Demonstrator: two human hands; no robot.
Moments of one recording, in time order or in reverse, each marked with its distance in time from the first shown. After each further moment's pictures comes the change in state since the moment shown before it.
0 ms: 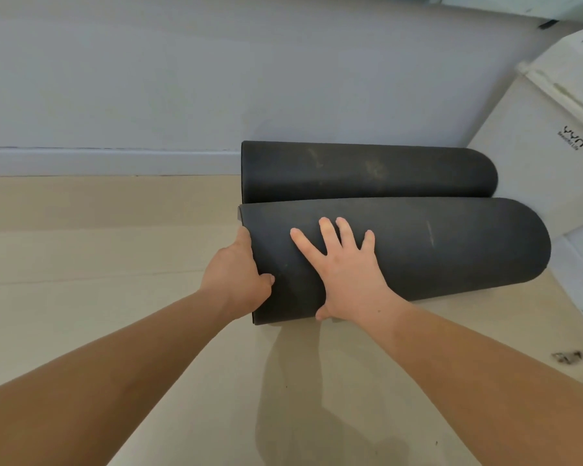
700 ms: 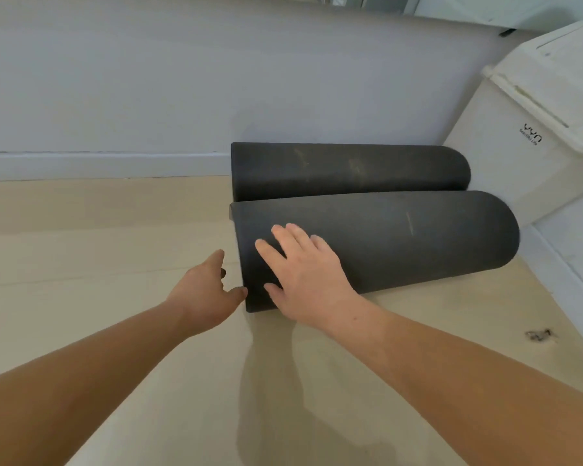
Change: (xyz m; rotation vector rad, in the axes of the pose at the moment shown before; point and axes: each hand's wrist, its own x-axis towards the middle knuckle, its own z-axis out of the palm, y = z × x) left_hand -0.036 -0.036 -0.015 -0.010 -0.127 -0.036; right_hand -0.038 -0.050 -0.042 0.205 0.120 -0.126
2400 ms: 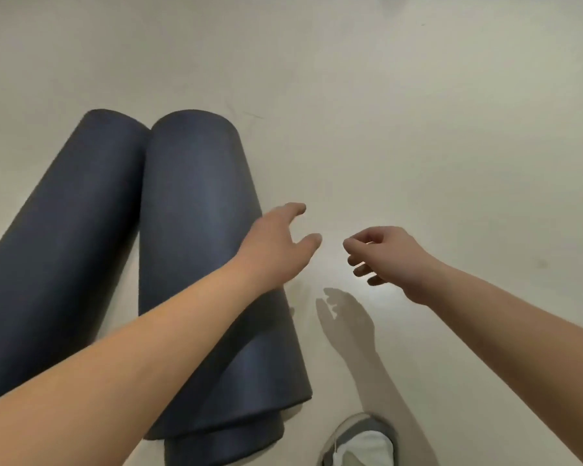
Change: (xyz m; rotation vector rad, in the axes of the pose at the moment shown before) left_hand -0.856 -0.555 -0.021 -0.692 1.218 -1.315; right_hand -0.337 -0.957 0.011 0.378 -1.183 -0.963
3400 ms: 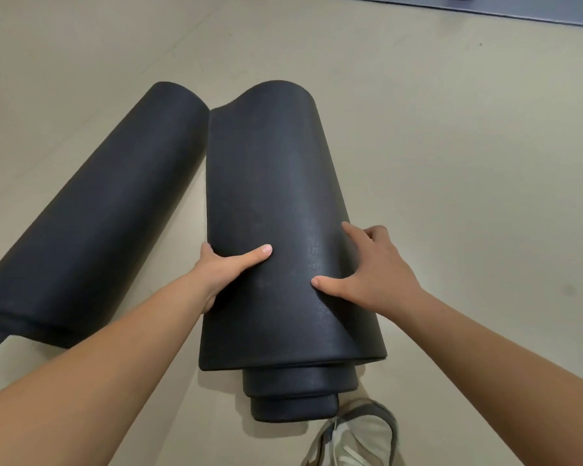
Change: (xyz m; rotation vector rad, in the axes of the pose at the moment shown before) left_hand -0.067 -0.116 -0.017 -0.707 0.171 -0.708; right_hand -0.019 0.013 0.068 -0.656 0.052 -0.373
